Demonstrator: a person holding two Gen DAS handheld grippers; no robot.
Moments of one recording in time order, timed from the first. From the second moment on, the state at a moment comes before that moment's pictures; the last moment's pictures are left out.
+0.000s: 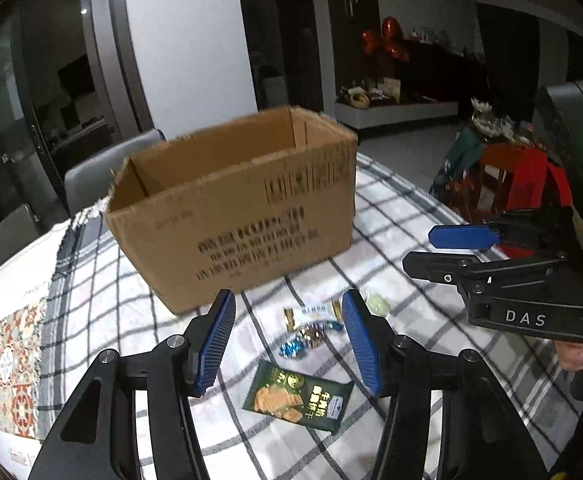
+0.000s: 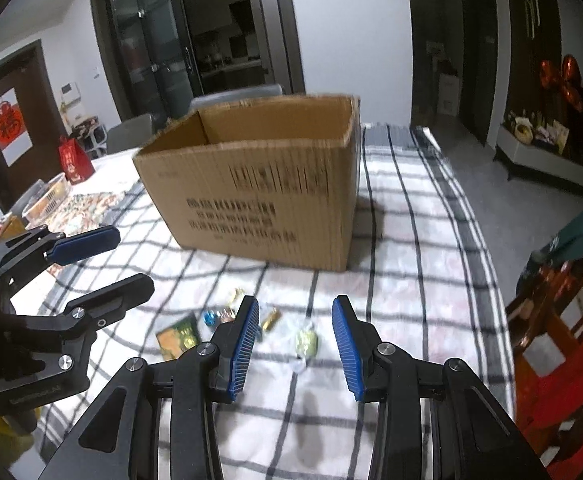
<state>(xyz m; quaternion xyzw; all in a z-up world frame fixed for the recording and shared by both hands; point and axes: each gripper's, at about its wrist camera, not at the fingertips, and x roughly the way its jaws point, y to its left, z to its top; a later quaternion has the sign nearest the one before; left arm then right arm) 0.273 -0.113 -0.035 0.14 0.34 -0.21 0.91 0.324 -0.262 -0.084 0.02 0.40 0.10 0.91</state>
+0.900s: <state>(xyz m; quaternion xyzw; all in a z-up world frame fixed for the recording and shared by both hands) 0.324 -0.125 -0.125 0.13 0.42 -0.24 0.87 0.356 -0.254 -0.161 0.02 0.47 0.10 0.88</state>
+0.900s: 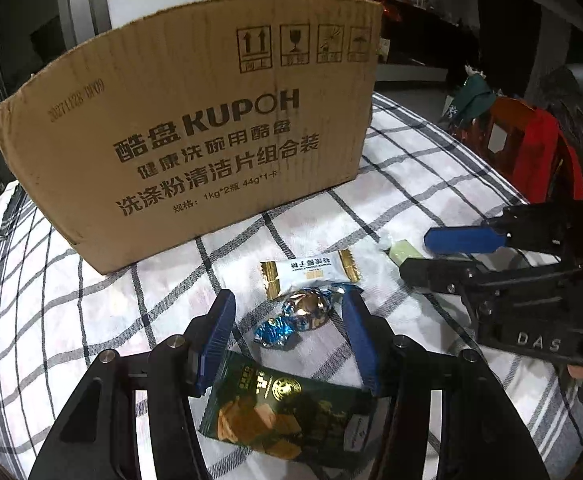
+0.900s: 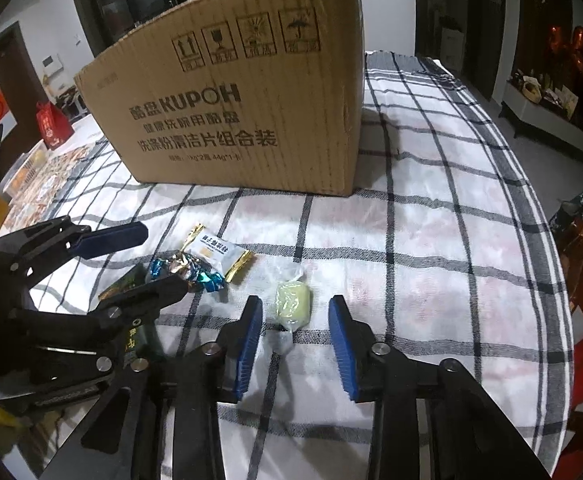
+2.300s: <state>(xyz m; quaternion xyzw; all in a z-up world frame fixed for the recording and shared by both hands) 0.285 -0.095 -0.057 0.05 0.38 -0.21 0.90 0.324 -0.239 -0.089 0.01 0.39 0.12 0.91</state>
